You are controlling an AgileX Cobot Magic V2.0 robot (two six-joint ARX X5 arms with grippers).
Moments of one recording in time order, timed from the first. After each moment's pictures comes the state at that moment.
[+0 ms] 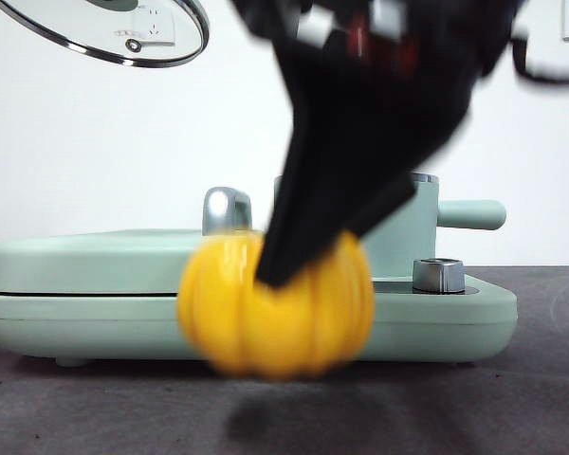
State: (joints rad) left arm -0.46 0.99 1.11 -0.57 0.18 0.13; right arm 0.92 1.40 0.94 -0.63 -0.34 -0.32
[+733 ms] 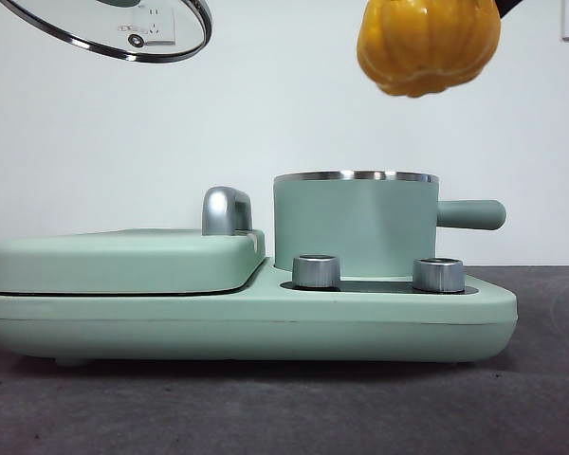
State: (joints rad) left arm -0.46 0.99 1.11 -0.55 0.18 0.14; right arm 0.63 1.38 1.54 -1.27 -0.18 0.00
